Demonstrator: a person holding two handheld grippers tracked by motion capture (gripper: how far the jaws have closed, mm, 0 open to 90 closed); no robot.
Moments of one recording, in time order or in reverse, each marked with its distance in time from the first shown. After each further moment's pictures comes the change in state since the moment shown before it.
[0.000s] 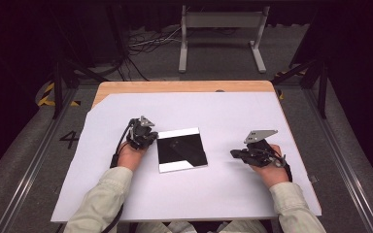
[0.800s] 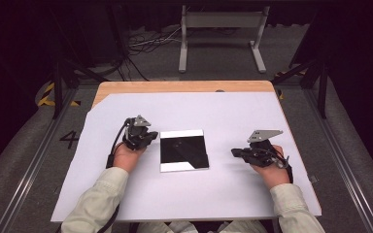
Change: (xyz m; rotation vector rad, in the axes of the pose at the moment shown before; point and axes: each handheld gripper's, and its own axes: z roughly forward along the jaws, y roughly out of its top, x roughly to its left) left arm 0.005 -0.006 -0.037 -0.055 -0.092 0.012; right arm 0.003 0.002 -0.007 -0.060 0.006 0.041
